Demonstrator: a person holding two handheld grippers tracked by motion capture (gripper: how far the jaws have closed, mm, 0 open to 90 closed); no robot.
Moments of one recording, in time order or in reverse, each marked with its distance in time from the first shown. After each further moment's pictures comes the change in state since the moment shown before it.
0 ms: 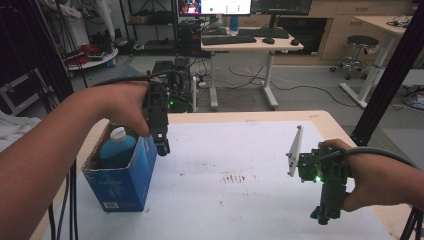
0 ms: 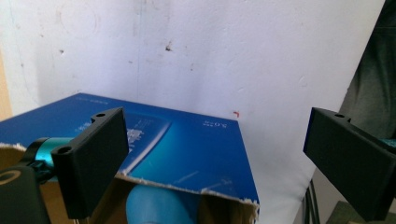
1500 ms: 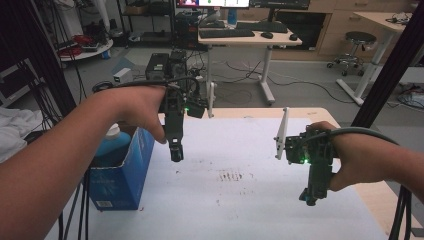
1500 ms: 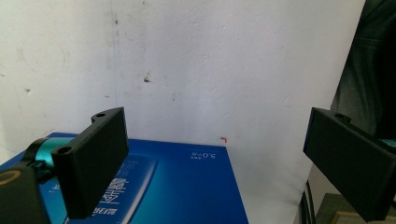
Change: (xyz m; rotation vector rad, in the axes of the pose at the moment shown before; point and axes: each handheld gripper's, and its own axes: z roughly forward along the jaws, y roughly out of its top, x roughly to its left) left arm 0.008 0.030 0.023 -0.004 -0.096 0.045; right arm -0.026 0.026 -0.013 0.027 0.009 -0.018
